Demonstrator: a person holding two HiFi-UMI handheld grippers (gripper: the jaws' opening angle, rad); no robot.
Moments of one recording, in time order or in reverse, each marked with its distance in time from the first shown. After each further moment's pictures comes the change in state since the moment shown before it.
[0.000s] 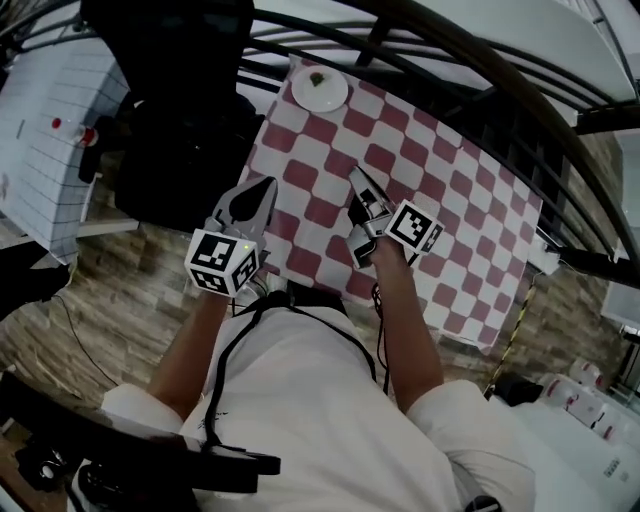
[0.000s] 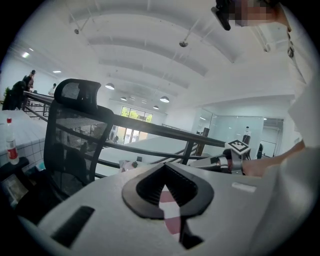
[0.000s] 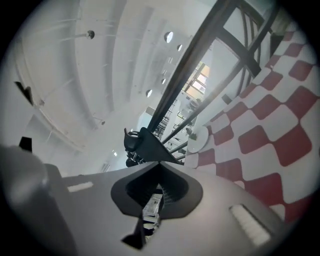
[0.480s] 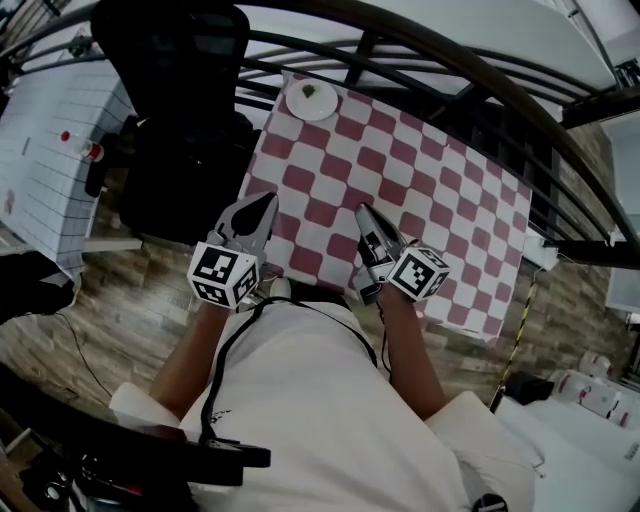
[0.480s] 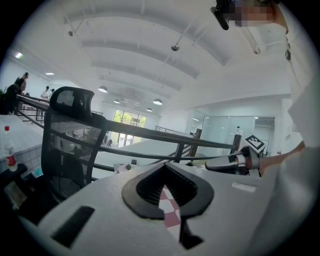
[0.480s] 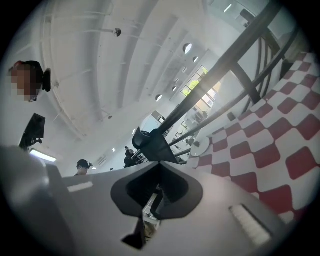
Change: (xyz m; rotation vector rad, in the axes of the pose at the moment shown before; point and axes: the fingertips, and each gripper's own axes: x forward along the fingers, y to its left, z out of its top) left arm -0.044 -0.037 0.009 0.051 -0.023 -0.071; right arm -0.094 0.060 -0.035 -0.191 -0.067 -0.013
